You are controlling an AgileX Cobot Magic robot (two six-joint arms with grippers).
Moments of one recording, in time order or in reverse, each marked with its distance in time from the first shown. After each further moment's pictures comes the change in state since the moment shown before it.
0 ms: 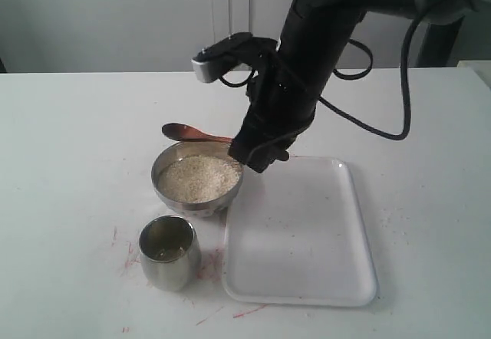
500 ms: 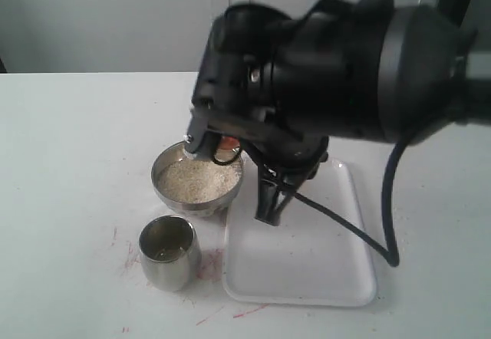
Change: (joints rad) left arm 0.000 0.000 0.000 0.000 0.000 0.000; right arm 0.378 -0.105 0.277 -0.954 0.016 0.582
